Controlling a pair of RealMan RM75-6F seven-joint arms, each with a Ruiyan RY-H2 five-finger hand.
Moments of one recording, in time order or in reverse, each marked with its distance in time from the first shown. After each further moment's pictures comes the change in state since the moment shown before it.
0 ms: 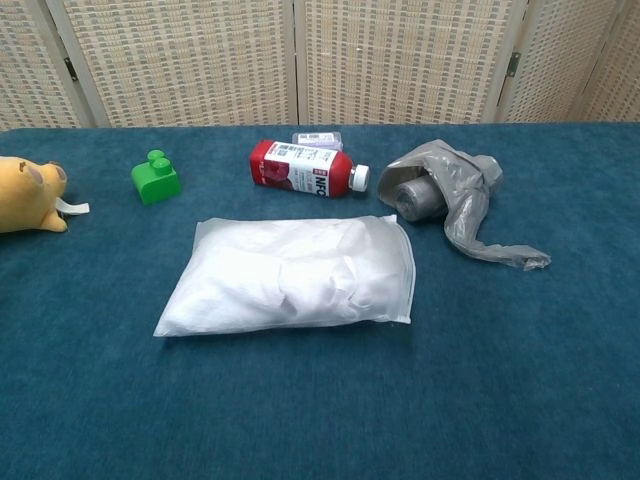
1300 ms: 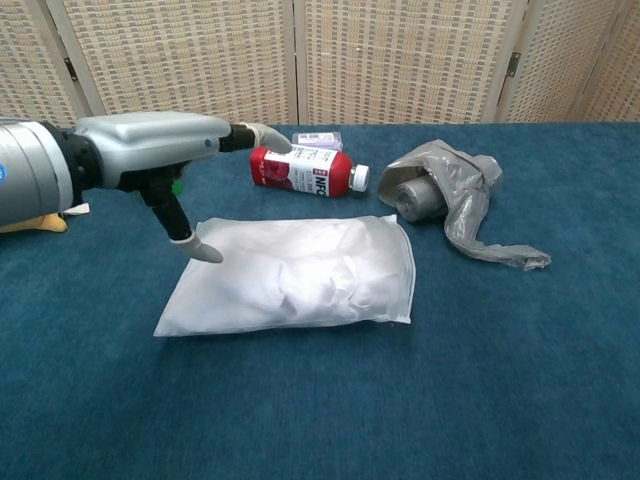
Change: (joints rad) left arm -0.566 -0.252 -0.087 -0.084 -0.455 -0.557 0.322; right arm 0.019 0.062 0.013 -0.049 0.013 -0.030 -0.012
